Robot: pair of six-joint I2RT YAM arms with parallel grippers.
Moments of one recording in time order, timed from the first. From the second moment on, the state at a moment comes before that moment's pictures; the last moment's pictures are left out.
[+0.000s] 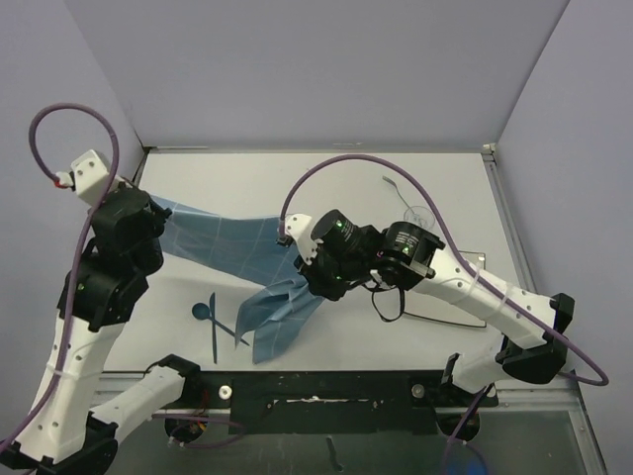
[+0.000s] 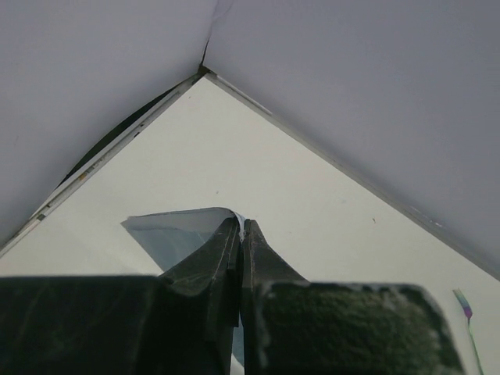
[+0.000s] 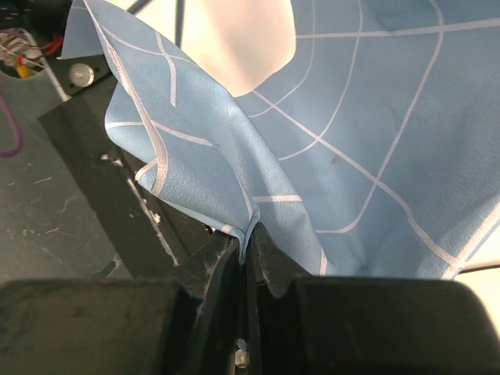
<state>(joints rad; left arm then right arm) -0.40 0.92 1.38 -0.72 -0.81 -0.56 1.10 1.45 1.66 -1.10 -0.02 0.05</state>
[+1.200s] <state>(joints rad) -0.40 1.50 1.25 -0.43 -0.48 -0.58 1.01 1.50 1.49 -0.98 -0.03 0.08</state>
